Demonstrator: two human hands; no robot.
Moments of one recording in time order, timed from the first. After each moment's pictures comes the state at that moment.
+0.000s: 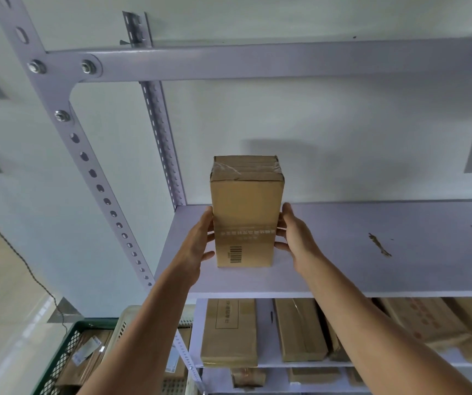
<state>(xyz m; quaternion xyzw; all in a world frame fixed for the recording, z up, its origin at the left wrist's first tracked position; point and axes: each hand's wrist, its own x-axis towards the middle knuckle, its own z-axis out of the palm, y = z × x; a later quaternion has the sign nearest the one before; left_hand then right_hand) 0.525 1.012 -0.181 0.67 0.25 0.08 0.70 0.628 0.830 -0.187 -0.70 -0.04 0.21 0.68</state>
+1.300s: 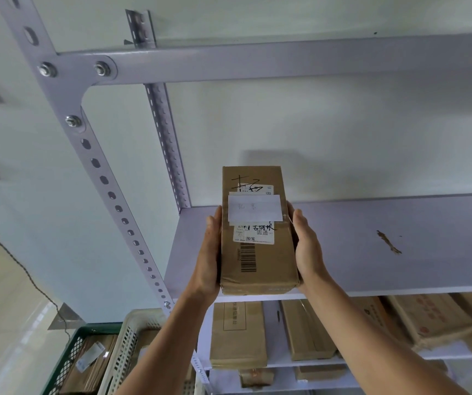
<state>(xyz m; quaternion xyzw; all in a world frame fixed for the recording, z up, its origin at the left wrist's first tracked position) 0.511 1.002 -0.198 0.56 0.02 0.11 0.82 0.593 0.844 -0.200 -0.60 -0.06 0.13 0.79</state>
